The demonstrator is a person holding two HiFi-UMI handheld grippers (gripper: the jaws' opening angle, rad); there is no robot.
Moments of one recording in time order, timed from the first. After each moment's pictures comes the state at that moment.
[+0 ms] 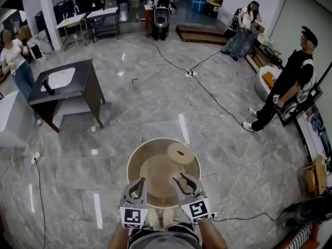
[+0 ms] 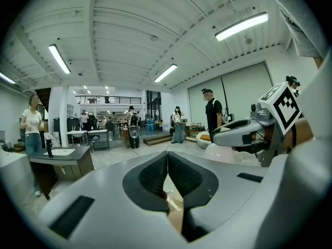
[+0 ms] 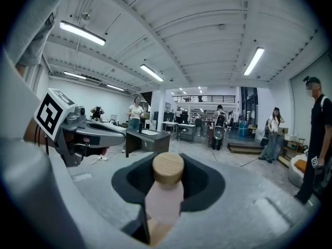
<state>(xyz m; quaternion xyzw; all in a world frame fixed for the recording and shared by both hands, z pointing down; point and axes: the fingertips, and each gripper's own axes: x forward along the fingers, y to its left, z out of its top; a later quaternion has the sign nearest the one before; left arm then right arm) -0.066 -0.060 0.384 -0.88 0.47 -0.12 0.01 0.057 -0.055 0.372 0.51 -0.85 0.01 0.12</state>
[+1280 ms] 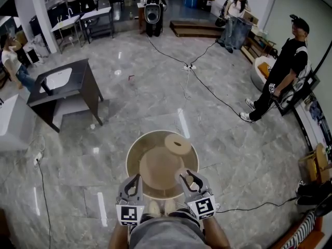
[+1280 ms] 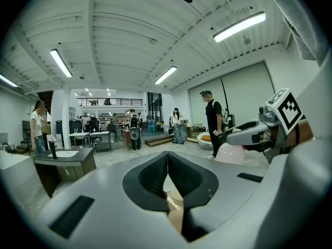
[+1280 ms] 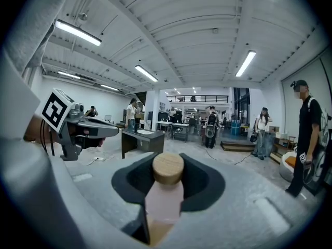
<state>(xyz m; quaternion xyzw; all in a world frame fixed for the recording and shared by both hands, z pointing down) -0.061 -0.004 0.359 -0.87 0.48 -0.11 0.00 0.105 0.017 0.362 0.54 -0.83 0.02 0.12</state>
